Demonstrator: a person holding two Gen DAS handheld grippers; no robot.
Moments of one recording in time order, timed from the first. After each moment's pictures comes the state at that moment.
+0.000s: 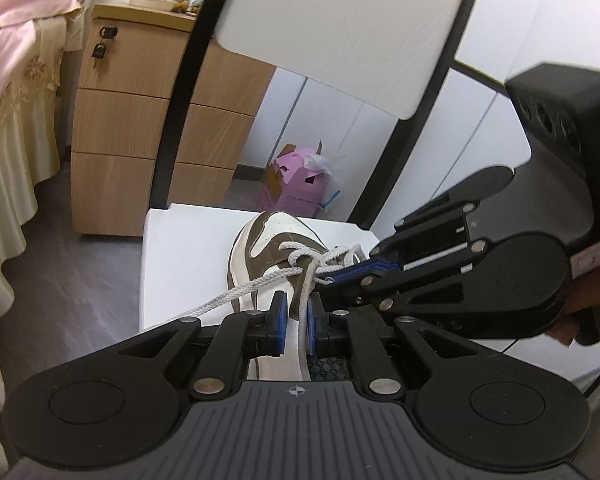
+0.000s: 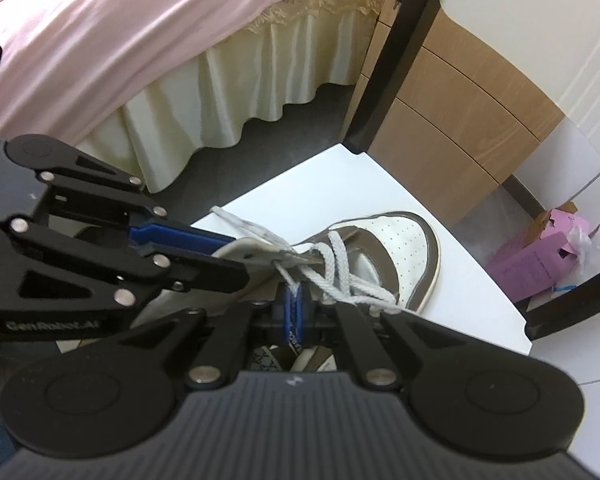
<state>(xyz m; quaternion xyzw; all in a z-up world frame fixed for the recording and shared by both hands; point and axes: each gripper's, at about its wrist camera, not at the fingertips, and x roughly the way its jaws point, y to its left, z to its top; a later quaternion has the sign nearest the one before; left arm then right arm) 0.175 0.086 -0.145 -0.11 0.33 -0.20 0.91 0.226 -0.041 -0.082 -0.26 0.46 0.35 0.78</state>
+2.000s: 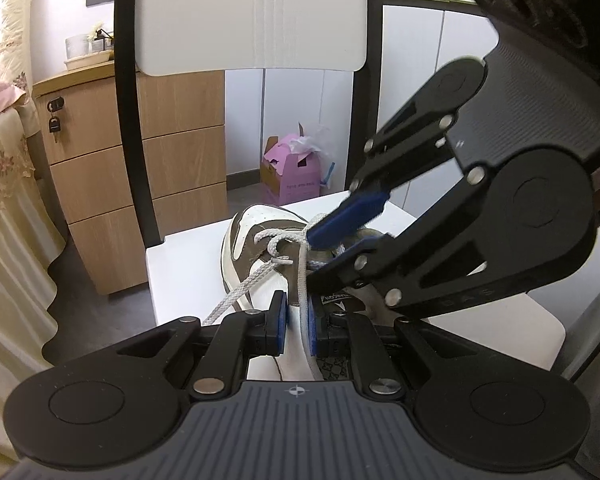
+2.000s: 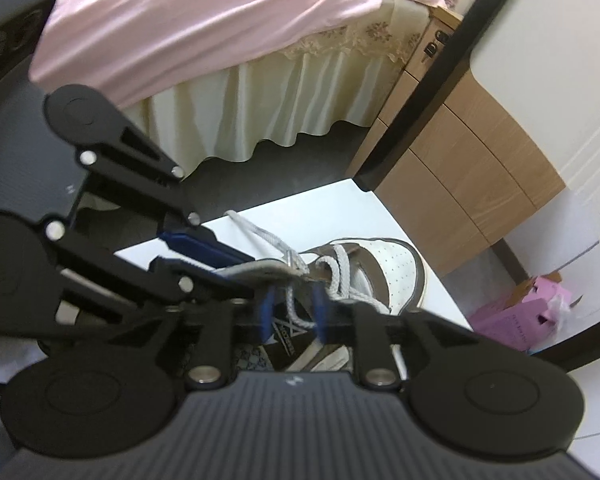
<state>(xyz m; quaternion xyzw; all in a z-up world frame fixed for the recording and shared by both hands) 0.167 0.054 -0.144 0.05 0.31 -0.22 0.92 0.204 -0.042 -0.081 -0.34 0.37 0.38 0.78</state>
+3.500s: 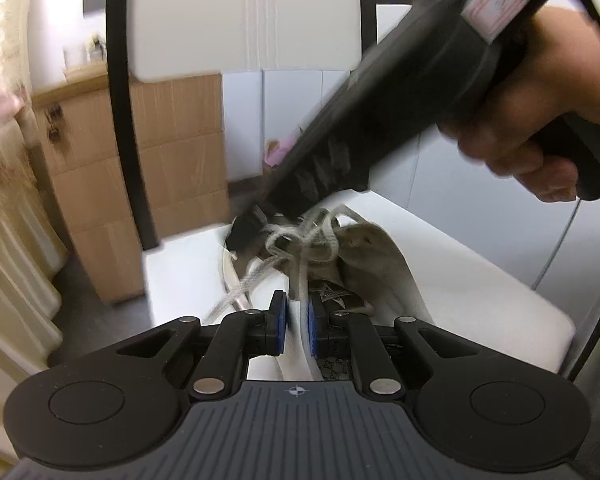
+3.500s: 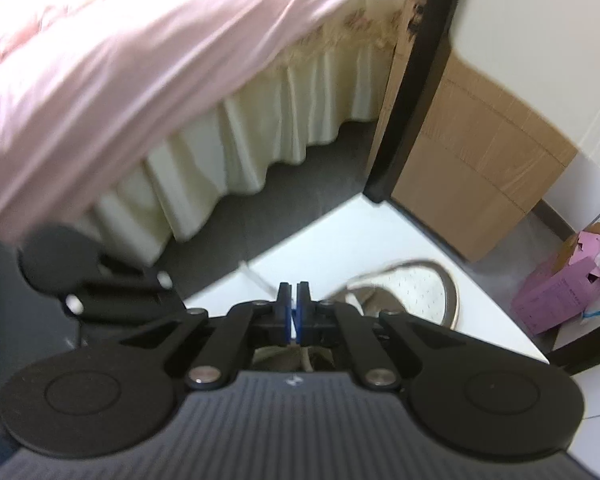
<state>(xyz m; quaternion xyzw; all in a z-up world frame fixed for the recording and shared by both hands) 0.165 0.048 -0.149 0.05 0.31 -0.22 0.92 0.252 -0.032 -0.060 -0.20 0.43 0.39 0.79</state>
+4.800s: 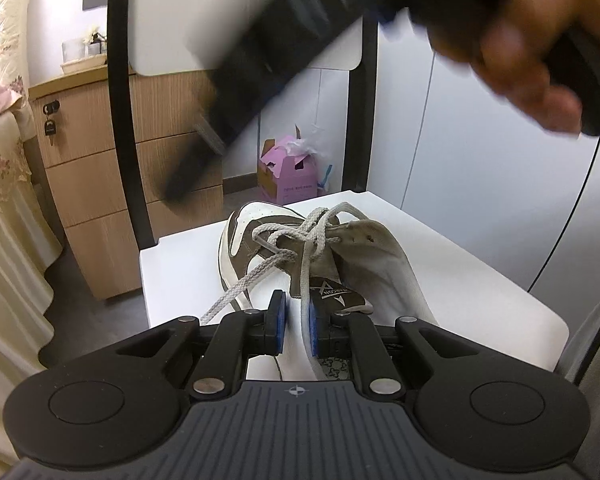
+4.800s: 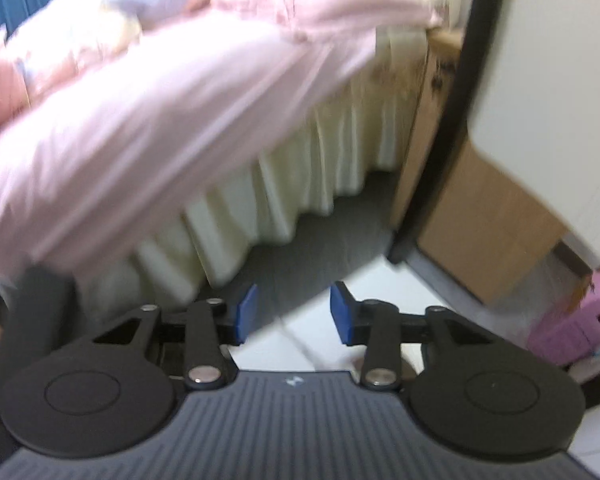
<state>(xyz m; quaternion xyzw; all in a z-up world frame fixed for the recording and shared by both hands) 0.167 0.051 -0.151 0.05 0.30 -0.22 0.92 0.263 -0.027 -0.020 -0.20 0.42 0.43 0.77</state>
